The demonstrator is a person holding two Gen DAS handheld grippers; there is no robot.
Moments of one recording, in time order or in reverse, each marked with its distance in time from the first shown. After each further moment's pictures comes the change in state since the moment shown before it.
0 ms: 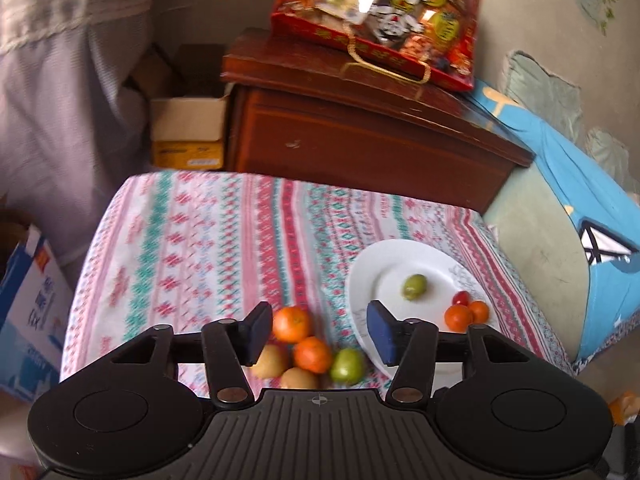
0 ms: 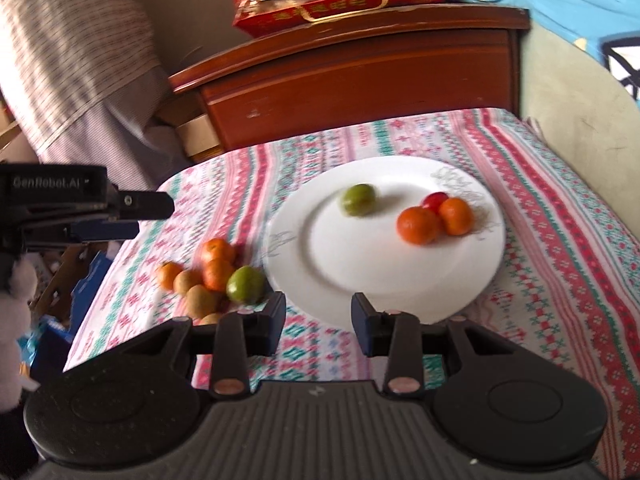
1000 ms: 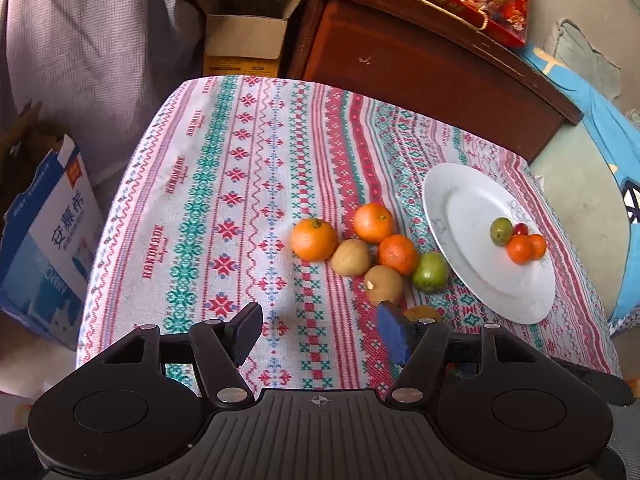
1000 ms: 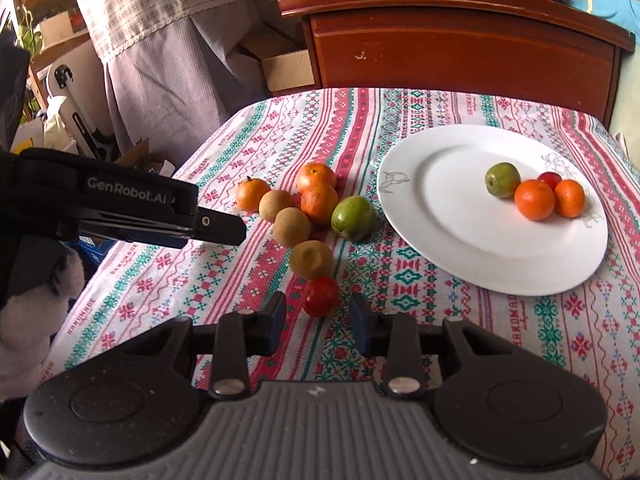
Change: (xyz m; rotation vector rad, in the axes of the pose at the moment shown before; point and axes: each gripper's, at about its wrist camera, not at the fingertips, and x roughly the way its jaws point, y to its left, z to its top) left arm 0.013 0.045 -0.052 -0.047 0.138 0.050; right arm 0.027 0.057 -0.036 -0.213 0.084 0.092
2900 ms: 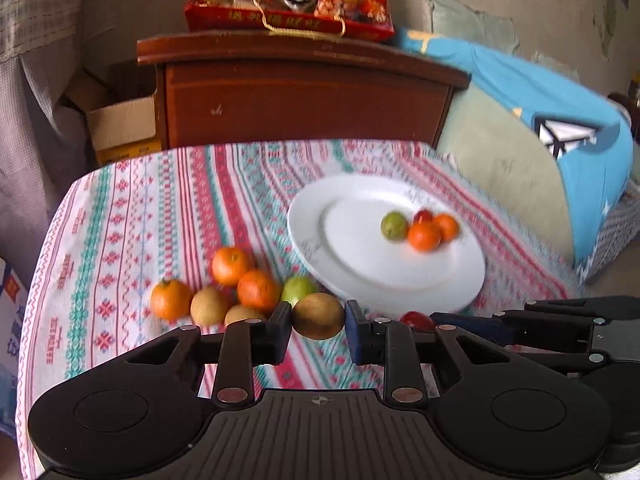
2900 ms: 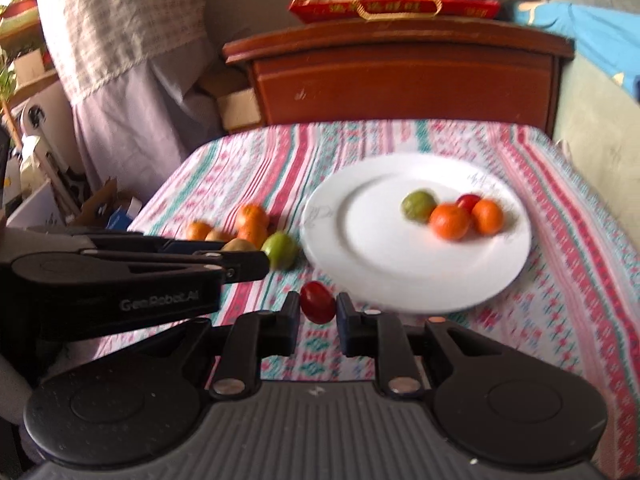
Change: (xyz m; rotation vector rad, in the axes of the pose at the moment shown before) left arm 0.002 -0.086 -0.016 0.307 -0.163 -0.098; right arm -0.039 -0.042 0.010 0.076 -0.089 -0.084
